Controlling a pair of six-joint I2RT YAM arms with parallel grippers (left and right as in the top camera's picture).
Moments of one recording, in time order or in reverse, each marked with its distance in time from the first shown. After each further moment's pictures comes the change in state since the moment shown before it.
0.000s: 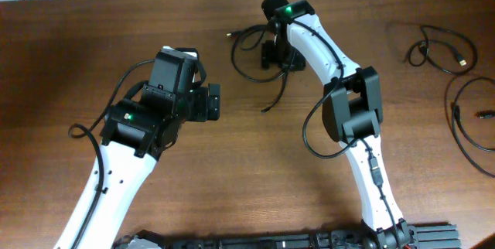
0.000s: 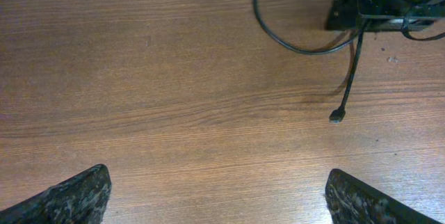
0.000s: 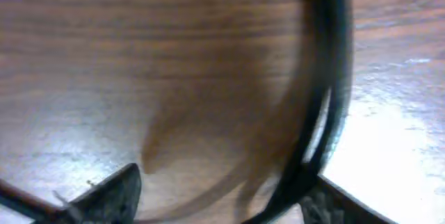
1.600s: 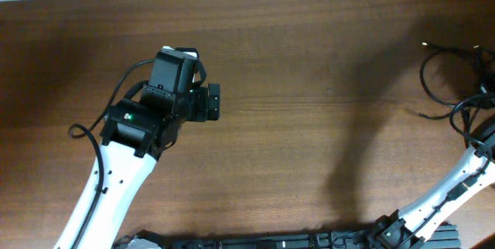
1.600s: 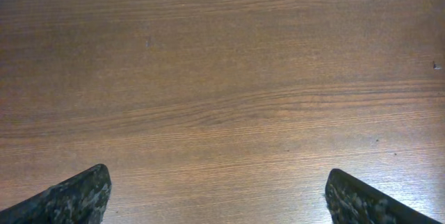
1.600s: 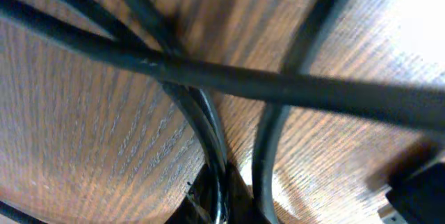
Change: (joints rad) left arm 0.000 0.000 0.000 0.000 0.000 0.000; right arm -1.176 -0.026 -0.063 -0.127 -0.158 -0.200
